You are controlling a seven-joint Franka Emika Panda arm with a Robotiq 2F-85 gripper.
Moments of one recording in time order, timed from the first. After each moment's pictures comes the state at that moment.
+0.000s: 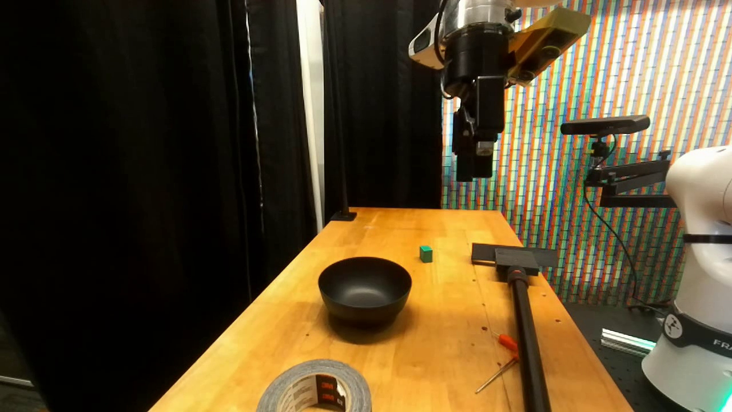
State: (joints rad) arm 0.16 -0.52 -0.01 -2.35 0.25 1.85 -0.09
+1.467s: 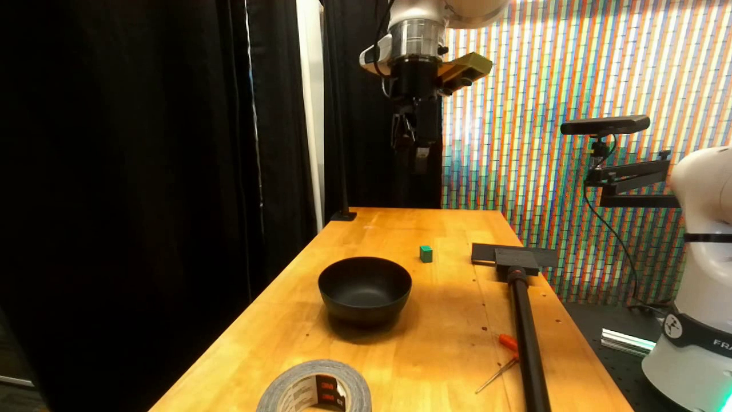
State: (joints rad) arm 0.07 -0.27 -0.09 -2.14 0.12 1.89 -0.52
